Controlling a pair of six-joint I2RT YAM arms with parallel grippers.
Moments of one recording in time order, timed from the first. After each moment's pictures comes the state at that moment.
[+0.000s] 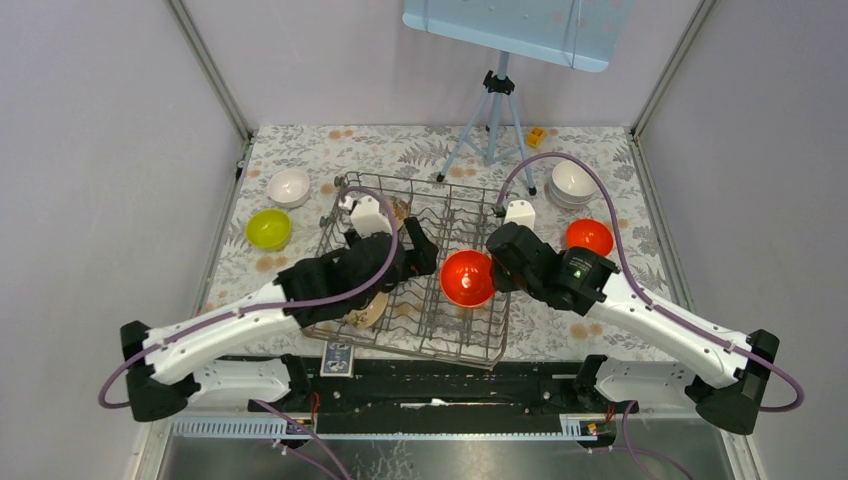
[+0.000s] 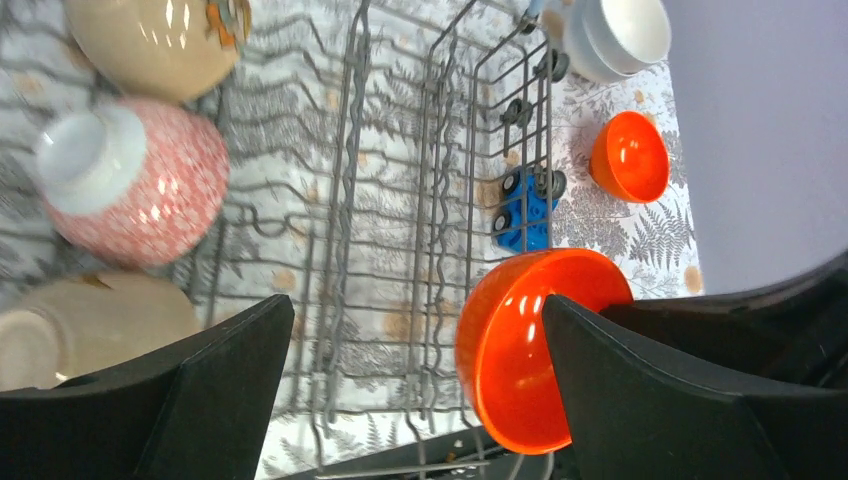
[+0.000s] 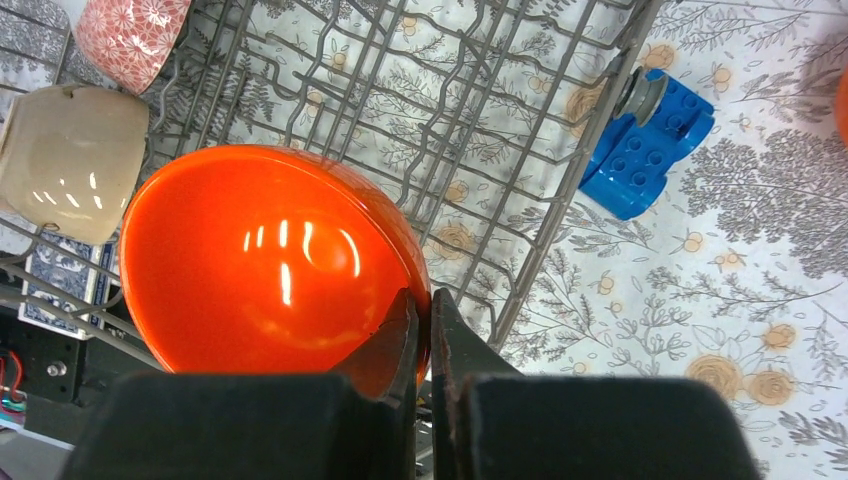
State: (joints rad) left arm -1.14 1.04 1.08 -0.60 -0.63 -0.89; right arm 0.97 1.11 1.12 -0.89 0.41 0.62
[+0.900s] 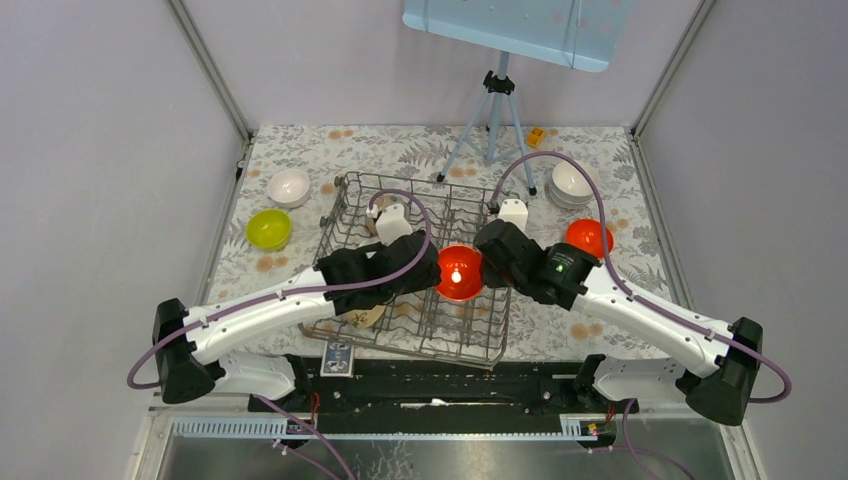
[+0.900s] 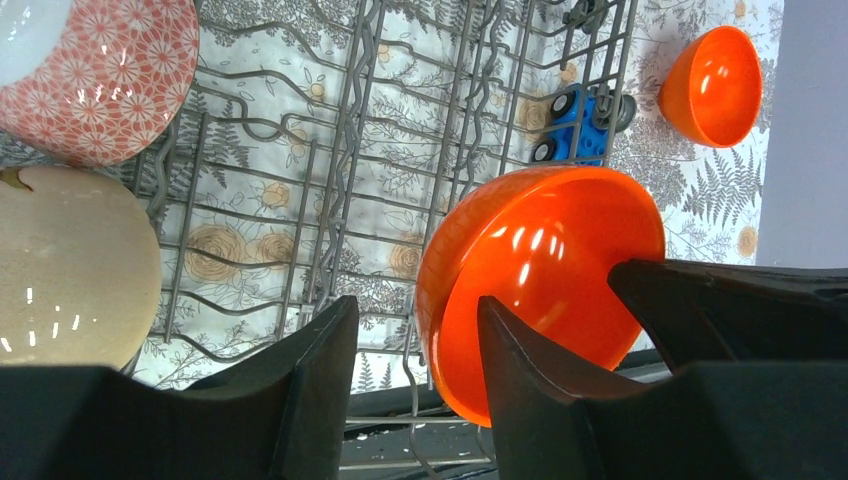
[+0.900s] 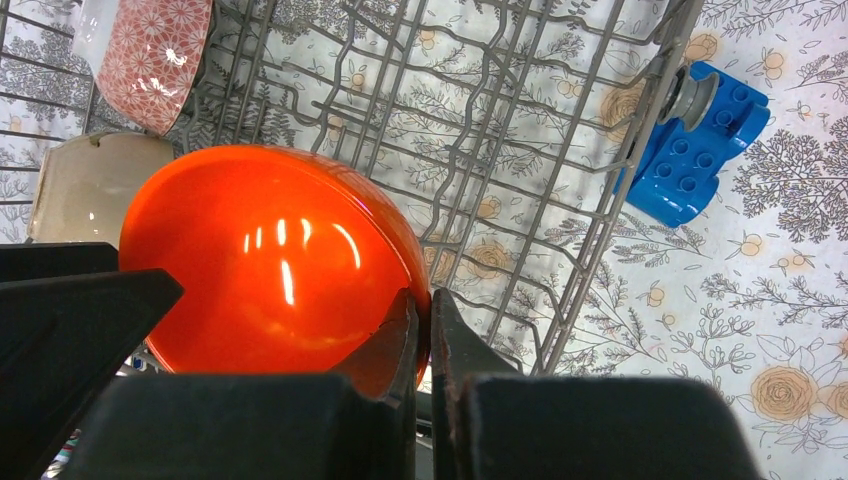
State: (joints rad) left arm -1.11 1.26 1.15 -0.74 -0.49 -1.14; right arm 0.96 1.17 1.10 -0.80 0.41 0.73
